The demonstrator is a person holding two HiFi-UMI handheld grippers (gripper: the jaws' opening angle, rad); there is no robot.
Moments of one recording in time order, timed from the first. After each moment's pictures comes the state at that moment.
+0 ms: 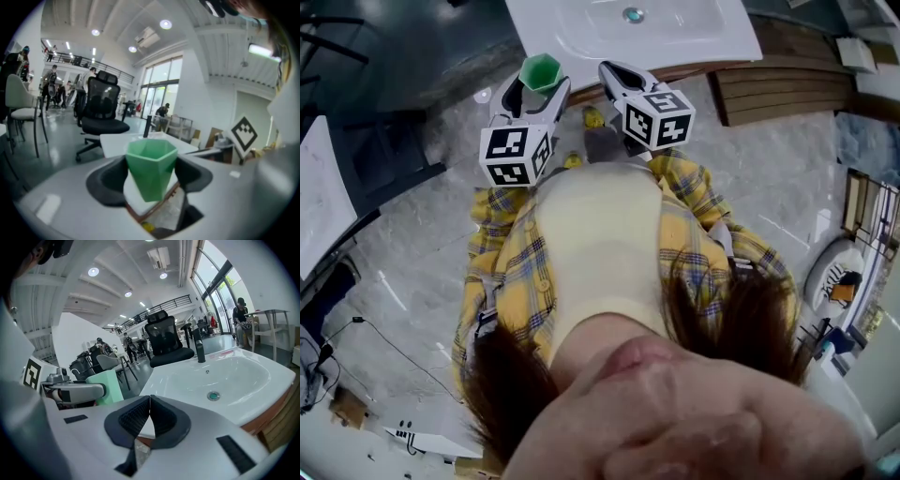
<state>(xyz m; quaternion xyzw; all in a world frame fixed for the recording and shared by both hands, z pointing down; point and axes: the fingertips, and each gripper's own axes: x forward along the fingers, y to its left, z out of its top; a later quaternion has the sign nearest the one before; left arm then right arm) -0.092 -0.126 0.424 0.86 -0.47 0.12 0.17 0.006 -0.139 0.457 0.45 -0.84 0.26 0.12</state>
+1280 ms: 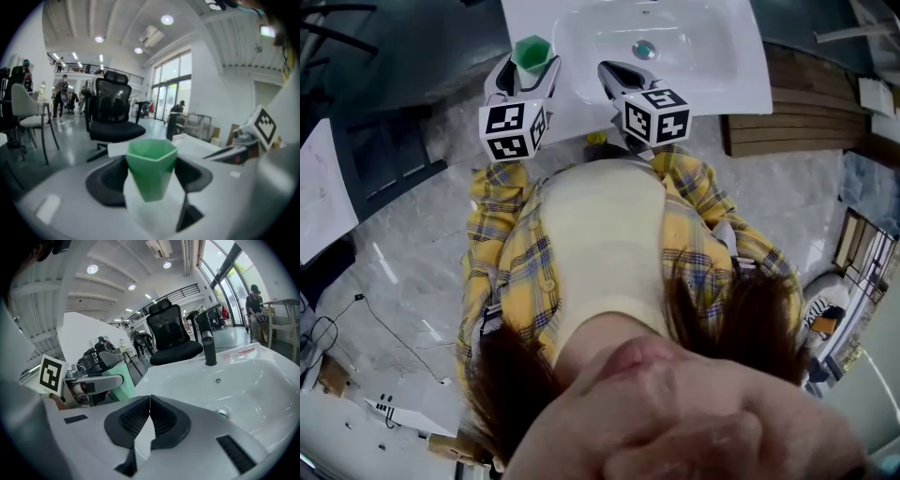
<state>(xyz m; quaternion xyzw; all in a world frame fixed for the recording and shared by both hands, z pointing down) -0.093 -0.273 0.453 0.81 -0.55 0.14 0.15 0.018 -0.255 0.483 0.38 -0.87 0.29 0.15</state>
